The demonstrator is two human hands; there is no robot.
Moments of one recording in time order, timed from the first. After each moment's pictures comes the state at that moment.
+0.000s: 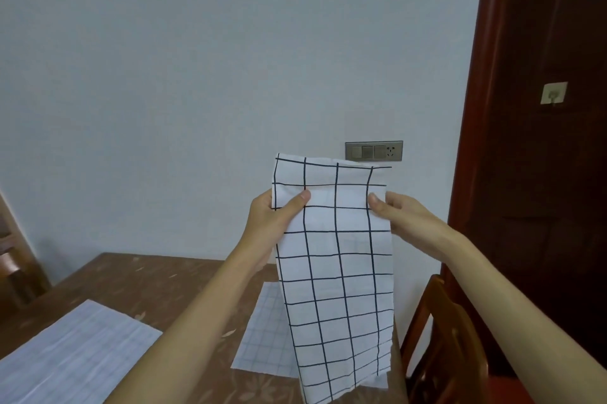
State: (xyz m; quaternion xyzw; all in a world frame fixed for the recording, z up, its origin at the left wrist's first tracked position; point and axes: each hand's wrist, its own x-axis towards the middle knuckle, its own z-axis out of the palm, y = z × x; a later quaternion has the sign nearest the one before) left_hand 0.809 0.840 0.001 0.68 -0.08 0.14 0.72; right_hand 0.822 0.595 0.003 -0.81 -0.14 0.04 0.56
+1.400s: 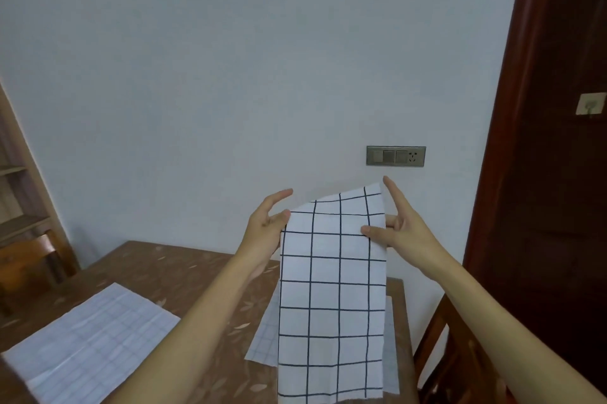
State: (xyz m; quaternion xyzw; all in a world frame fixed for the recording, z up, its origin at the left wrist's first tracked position) left_hand 0.797 0.892 -0.025 0.74 -0.05 0.13 0.66; right_hand 0.823 0.627 -0.026 -0.74 -0.22 -0.01 0.64
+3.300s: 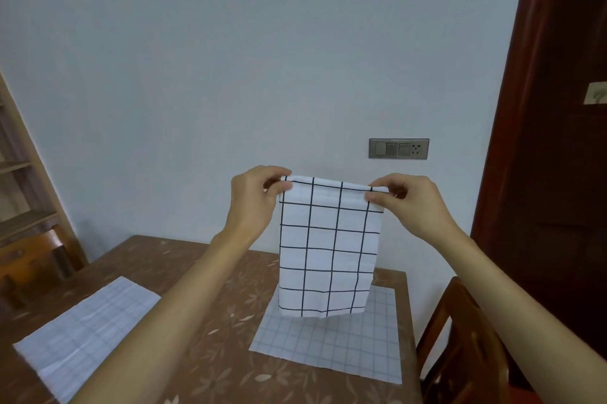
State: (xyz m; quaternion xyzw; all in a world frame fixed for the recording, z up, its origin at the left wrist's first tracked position) left_hand 0.805 0.900 0.014 0.82 -0.10 0.41 0.38; right_hand 0.831 0.629 0.006 -0.82 -0.18 -0.20 0.50
